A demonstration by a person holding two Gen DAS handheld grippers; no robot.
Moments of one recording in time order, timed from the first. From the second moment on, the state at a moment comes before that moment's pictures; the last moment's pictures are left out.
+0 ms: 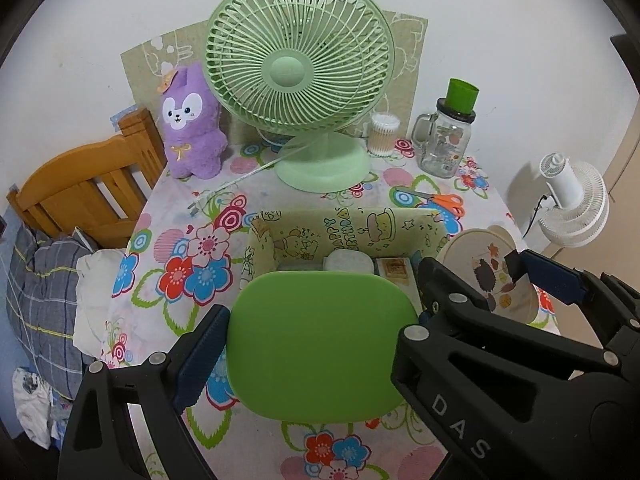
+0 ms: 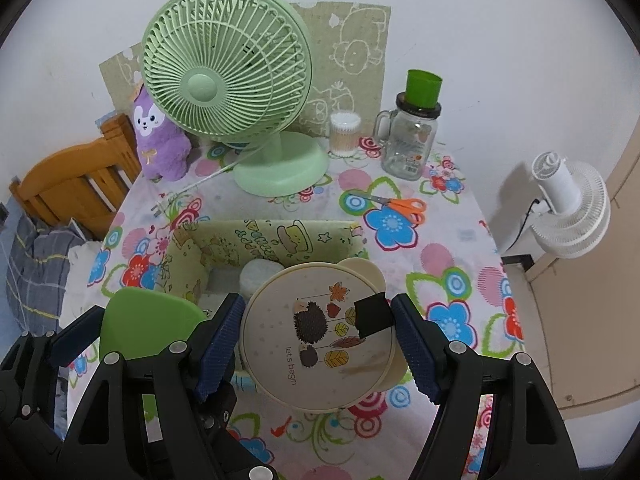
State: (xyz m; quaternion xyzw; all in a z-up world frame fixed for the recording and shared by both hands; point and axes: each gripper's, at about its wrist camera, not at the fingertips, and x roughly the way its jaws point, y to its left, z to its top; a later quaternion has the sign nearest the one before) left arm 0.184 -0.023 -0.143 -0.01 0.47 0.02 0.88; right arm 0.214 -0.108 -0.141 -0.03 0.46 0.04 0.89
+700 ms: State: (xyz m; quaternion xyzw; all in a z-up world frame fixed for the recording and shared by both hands) left arm 0.225 -0.020 -0.185 0.00 0.50 0.04 0.86; right arm 0.262 -0.103 -0.191 -0.01 0.50 0.07 0.87
